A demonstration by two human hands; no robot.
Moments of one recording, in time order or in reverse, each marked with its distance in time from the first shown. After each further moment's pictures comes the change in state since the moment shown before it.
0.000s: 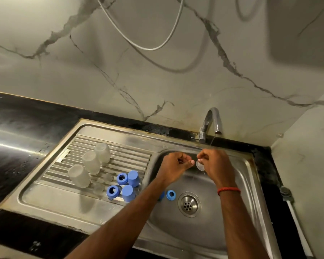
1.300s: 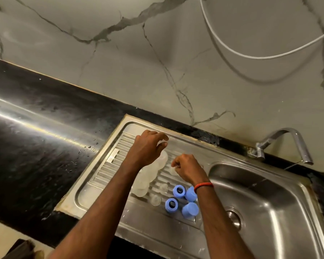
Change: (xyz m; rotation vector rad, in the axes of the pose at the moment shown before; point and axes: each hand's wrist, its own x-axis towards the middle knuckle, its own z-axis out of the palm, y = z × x) left_hand 0.010 -0.129 -0.302 0.562 0.117 0.135; right_hand 0.061 -0.230 0.201 -0.090 -0.487 -0.082
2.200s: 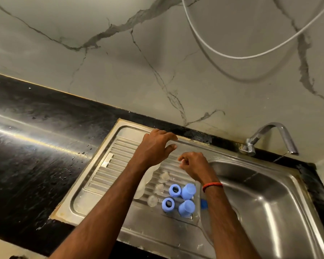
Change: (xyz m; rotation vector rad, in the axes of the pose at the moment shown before) left_hand 0.014 0.040 0.009 -0.010 -0.040 0.164; right_hand -0.028 0.023 -0.033 0.052 0.113 0.093
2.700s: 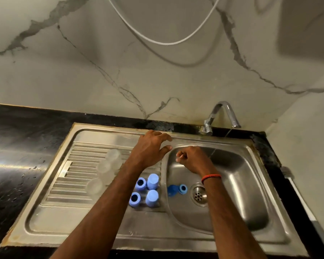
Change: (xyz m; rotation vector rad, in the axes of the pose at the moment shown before) left_hand 0.033 0.093 0.069 -0.049 -0.125 0.162; right_hand -0.061 0.101 -0.063 0.044 0.033 0.176
